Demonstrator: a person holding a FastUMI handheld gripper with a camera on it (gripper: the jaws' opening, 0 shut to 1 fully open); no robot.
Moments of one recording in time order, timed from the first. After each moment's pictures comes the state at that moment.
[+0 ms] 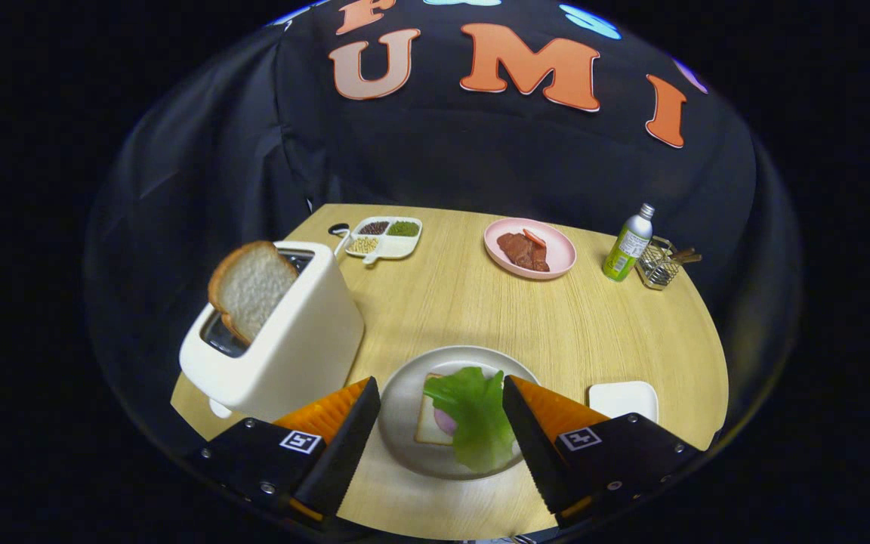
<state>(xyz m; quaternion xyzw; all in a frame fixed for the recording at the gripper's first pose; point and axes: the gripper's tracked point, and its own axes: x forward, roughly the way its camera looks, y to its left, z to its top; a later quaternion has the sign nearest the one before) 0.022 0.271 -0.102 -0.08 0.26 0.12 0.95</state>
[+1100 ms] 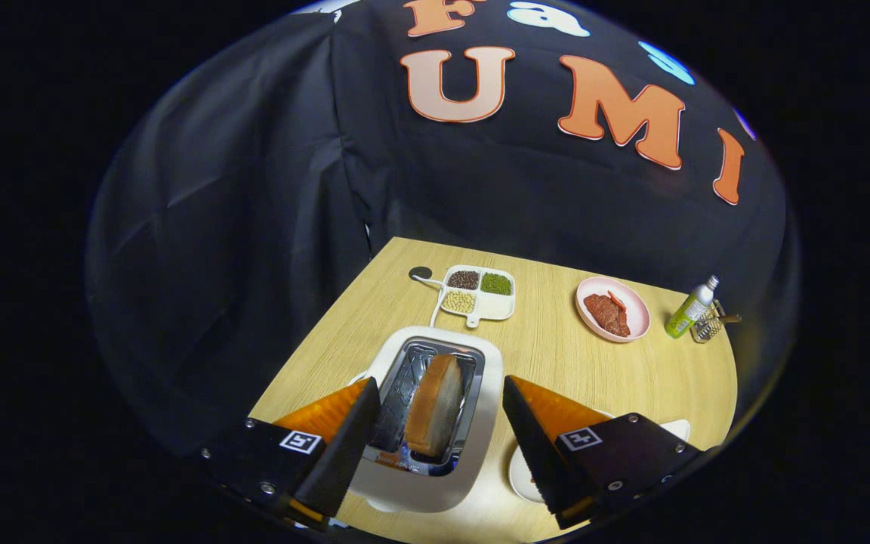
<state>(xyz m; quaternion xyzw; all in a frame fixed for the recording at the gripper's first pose) 0.036 0.445 -0.071 -0.11 0.24 0.16 0.95</state>
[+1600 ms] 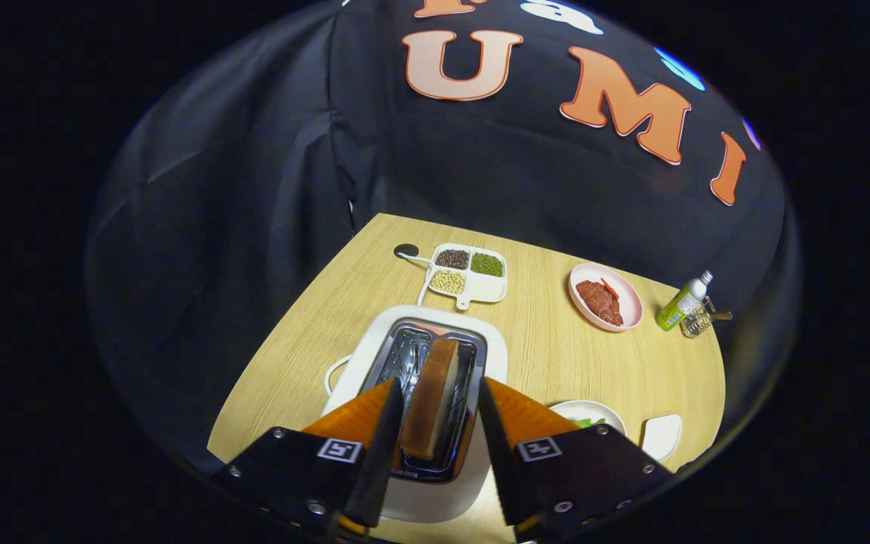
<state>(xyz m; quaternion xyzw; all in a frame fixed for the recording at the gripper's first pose) 0.045 0.444 -0.097 -0.13 0.26 0.13 0.95</state>
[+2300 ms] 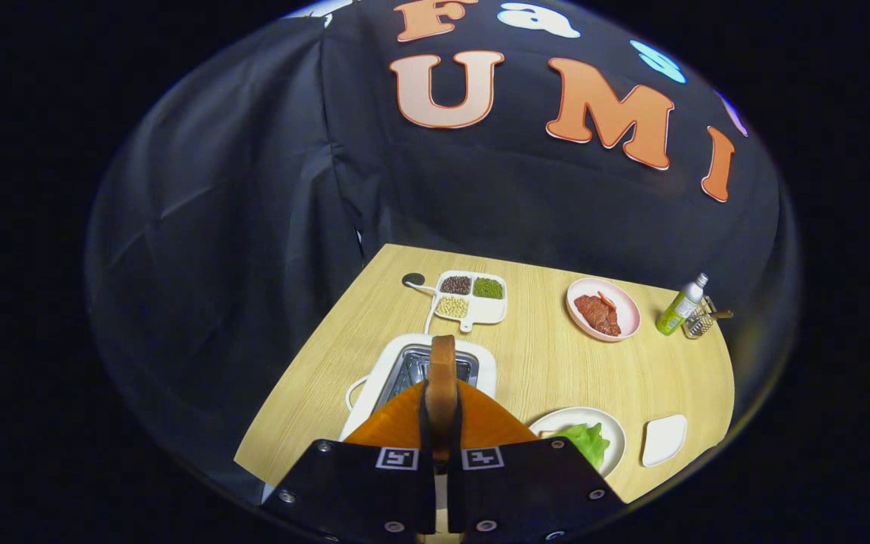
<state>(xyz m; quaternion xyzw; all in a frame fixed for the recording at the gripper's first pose) 0.028 0.439 -0.037 -0.09 0.21 0.16 0.96</state>
